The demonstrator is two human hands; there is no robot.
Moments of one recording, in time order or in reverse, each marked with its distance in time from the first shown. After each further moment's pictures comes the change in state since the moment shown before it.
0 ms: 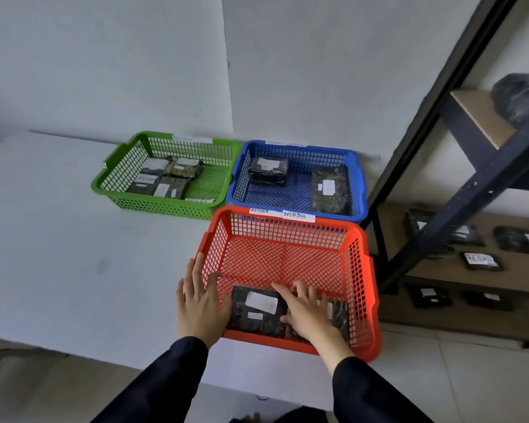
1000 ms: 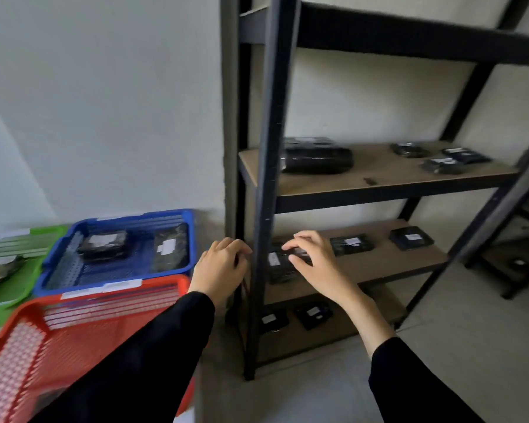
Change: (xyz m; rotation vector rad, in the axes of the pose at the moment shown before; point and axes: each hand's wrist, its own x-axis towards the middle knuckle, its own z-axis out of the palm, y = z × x) left_hand 0.013 0.361 -0.043 -0.388 -0.038 0.684; right_hand -0.161 0.264 -0.193 0.398 0.753 -0.004
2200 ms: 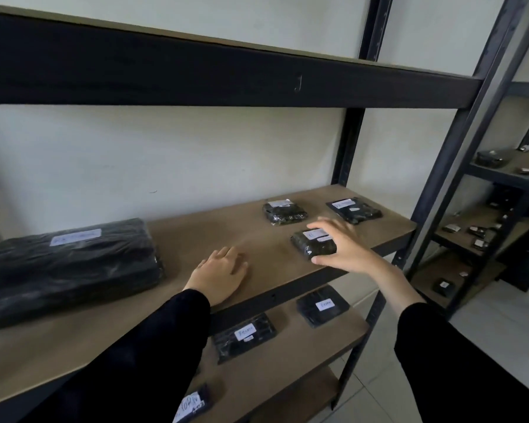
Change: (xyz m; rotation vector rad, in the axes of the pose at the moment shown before) left_hand 0.369 0.264 0.270 0.099 -0.342 0.151; right_hand 0.190 0.412 -0.338 -0.322 0.013 0.284
